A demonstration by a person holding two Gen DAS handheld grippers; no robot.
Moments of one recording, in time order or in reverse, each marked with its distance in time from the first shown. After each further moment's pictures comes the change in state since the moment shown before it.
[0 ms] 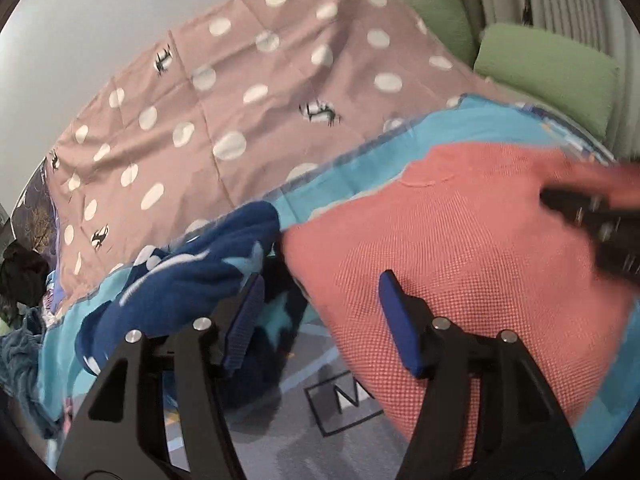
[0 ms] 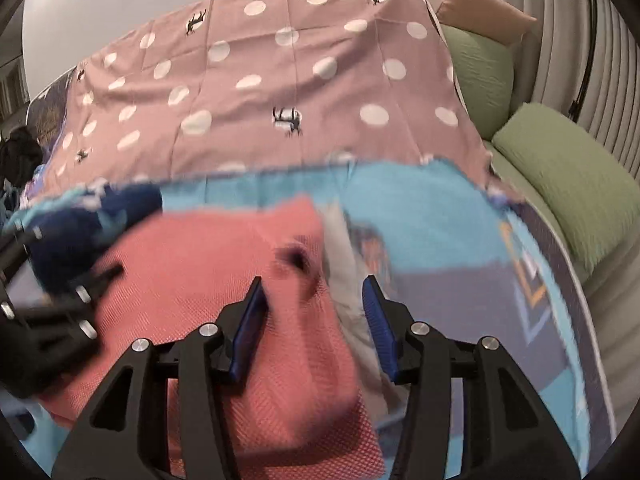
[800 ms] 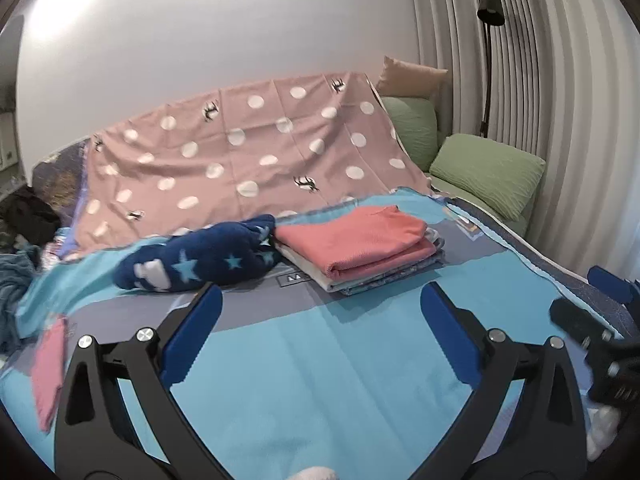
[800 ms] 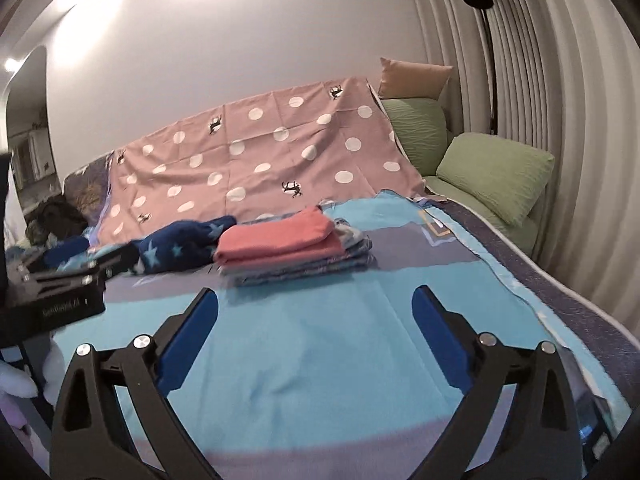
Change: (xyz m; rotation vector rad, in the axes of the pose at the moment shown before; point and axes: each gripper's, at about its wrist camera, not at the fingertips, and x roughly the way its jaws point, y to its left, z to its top) left arm -0.294 -0.008 -0.126 -0.210 -0.288 -0.093; right arm -0.306 0.032 -0.170 0.132 -0.302 -0.009
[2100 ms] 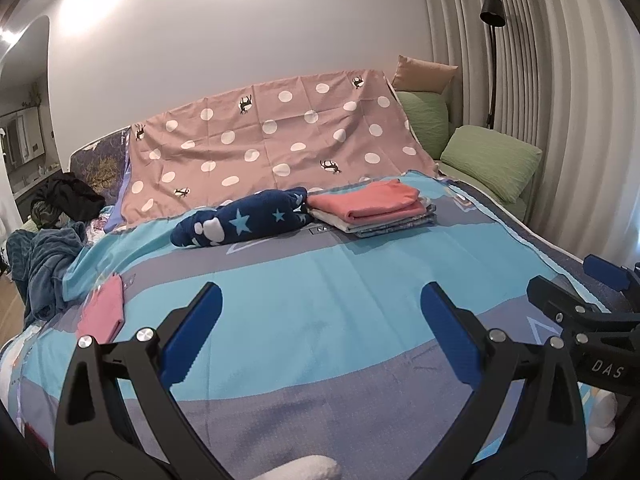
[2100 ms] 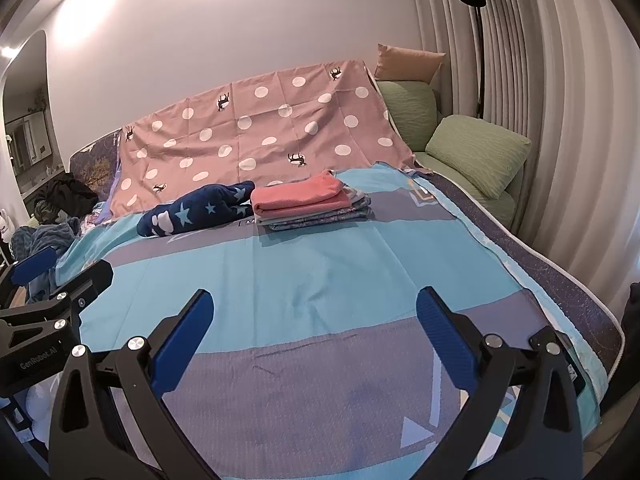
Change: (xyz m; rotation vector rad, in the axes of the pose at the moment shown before) left arm -0.147 0.000 -0.046 -0.020 0.053 0.082; right arm -0.098 0.042 -0.024 0.029 0.110 -0.028
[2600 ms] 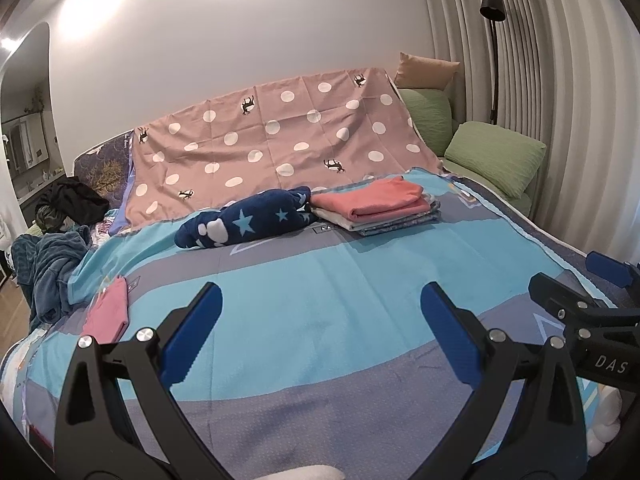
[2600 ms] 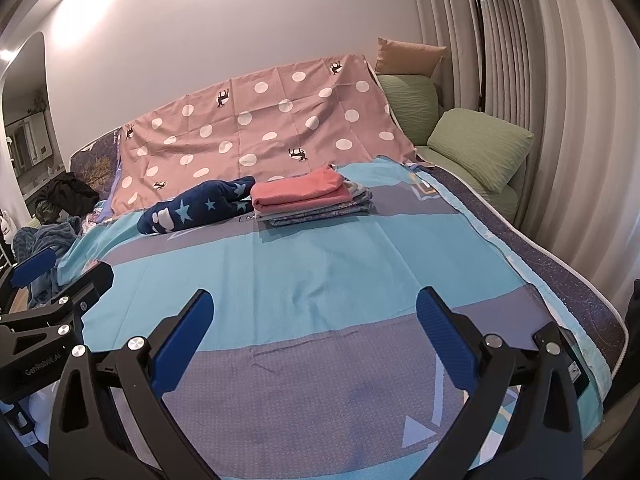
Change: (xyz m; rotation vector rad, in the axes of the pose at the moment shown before) left arm 0.003 -0.005 -0.002 0.016 -0.003 0.023; right arm 0.003 0.001 -0.006 -0.001 0.012 0.005
